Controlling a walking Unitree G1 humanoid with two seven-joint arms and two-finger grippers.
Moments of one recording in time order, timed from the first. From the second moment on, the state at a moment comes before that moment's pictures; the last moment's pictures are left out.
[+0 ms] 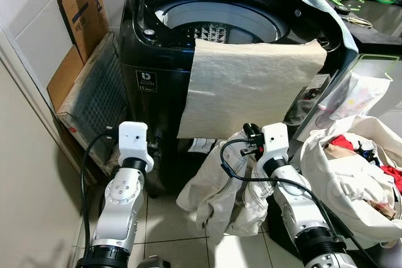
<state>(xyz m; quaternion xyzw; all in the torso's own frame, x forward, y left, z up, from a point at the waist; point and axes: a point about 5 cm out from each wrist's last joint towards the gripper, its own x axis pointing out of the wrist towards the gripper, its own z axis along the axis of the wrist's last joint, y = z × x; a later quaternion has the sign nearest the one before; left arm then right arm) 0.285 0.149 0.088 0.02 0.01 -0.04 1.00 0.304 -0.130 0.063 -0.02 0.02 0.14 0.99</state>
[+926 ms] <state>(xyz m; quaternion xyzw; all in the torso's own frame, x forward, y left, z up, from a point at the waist) 0.276 0.173 0.124 0.01 -0.05 0.00 1.00 0.294 -0.126 0.115 -0.03 -0.07 0.16 0.98</state>
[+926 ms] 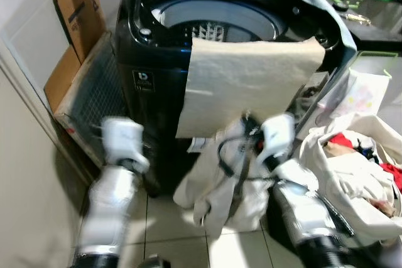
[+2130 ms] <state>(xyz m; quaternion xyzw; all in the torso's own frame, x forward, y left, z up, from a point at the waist) 0.254 0.148 0.179 0.03 -0.07 -0.08 0.99 0.249 -0.142 0.143 -0.03 -0.06 0.12 0.99</state>
